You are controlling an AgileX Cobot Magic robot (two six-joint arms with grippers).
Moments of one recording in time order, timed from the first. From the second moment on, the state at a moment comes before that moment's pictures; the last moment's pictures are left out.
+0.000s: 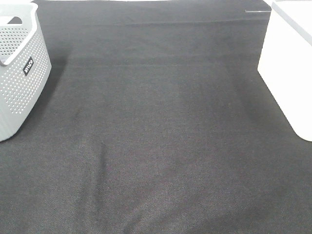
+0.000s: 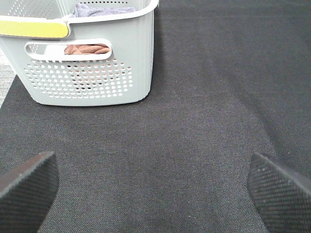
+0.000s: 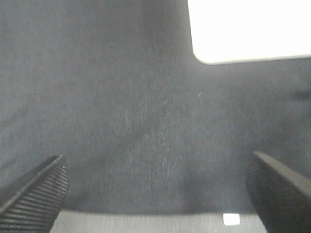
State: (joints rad) left arm 0.01 -0.01 -0.50 -0.05 1.05 0.02; right arm -0.03 0.21 -0.54 0.06 1.08 -0.01
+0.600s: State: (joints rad) left arm 0.01 -0.01 -0.50 -0.05 1.05 0.02; right arm -0.03 0.00 -0.45 0.07 1.11 -0.04
